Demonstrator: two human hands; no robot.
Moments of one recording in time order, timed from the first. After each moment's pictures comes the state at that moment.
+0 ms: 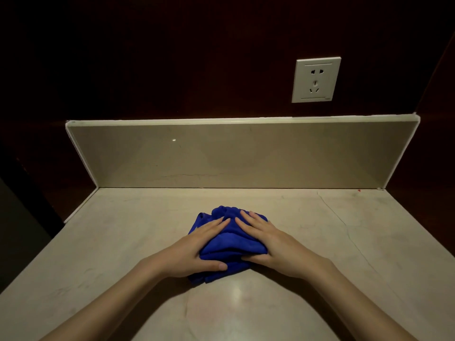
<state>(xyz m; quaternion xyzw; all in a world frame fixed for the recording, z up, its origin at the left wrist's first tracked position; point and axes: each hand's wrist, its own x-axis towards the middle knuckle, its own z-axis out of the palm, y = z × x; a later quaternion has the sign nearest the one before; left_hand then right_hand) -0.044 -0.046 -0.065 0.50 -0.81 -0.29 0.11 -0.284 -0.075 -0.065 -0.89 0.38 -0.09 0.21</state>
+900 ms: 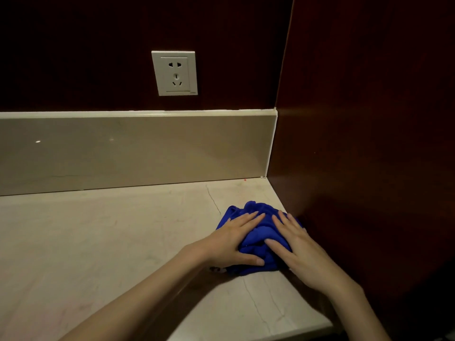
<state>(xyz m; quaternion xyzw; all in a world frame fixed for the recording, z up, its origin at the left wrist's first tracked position) -0.368 -0.078 -0.064 0.37 -0.88 -0.28 0.07 -0.559 -0.021 -0.060 -0.74 0.63 -0.15 0.20</state>
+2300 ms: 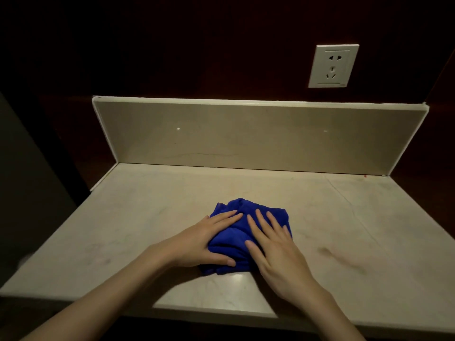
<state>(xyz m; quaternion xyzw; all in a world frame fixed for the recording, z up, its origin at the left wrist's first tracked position) -0.035 0.012 -0.061 0.48 -0.83 -0.27 0.10 -0.243 0.028 -0.071 -0.83 0.52 -0.14 0.16</state>
